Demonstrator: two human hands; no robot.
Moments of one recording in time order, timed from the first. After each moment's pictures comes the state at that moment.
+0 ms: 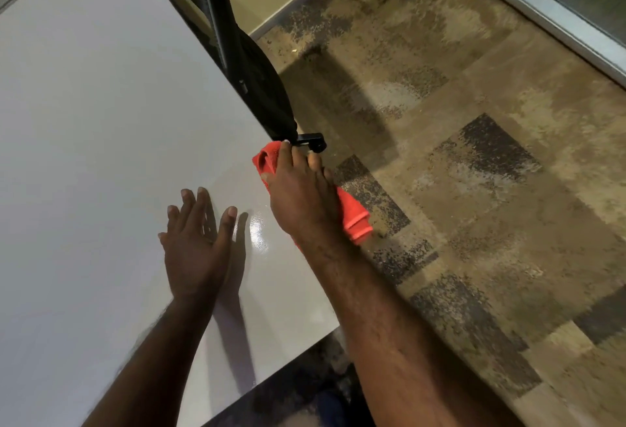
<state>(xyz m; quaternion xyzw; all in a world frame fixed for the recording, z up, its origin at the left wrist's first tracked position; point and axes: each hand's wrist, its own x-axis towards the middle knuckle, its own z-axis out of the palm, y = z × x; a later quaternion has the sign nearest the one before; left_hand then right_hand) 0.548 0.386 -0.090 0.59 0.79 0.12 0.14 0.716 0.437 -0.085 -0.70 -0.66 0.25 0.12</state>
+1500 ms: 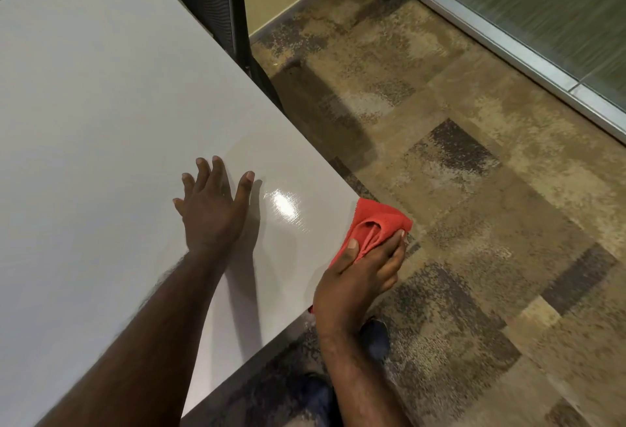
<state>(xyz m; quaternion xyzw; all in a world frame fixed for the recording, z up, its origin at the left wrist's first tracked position) 0.532 0.388 -0.090 0.65 0.74 0.07 0.15 0.667 0.255 -0.099 -0.86 -0.16 0.21 0.43</state>
